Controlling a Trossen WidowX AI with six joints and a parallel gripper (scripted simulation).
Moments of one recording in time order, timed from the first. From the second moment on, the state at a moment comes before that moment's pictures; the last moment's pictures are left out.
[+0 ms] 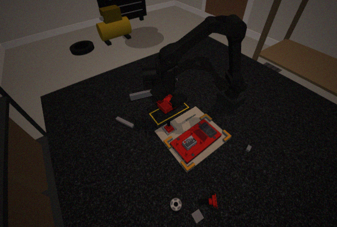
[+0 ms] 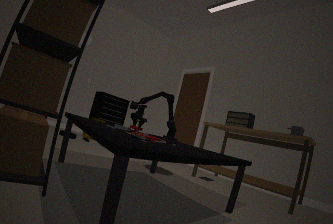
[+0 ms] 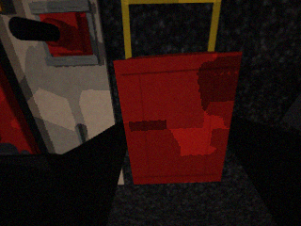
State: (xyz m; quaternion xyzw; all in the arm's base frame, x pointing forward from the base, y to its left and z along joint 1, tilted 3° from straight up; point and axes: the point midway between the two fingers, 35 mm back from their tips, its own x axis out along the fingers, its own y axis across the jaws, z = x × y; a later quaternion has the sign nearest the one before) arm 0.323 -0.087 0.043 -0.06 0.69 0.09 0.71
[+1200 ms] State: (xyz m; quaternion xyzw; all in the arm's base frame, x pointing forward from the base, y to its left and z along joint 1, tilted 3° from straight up) arm 0.322 -0.085 0.022 -0.06 0.69 0.09 0.71
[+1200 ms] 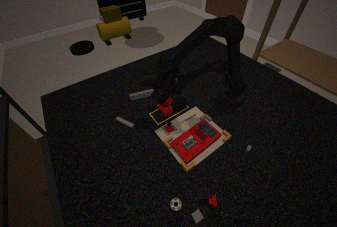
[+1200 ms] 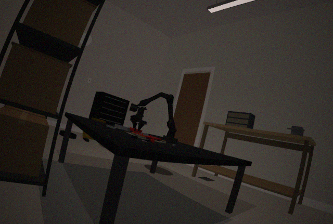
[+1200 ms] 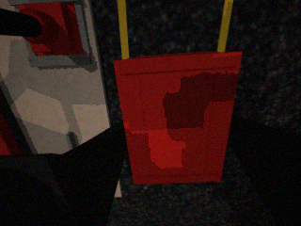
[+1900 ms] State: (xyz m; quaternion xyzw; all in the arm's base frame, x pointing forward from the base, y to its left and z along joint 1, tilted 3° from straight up) arm 0.322 -0.085 0.014 -0.06 0.69 0.09 0.71
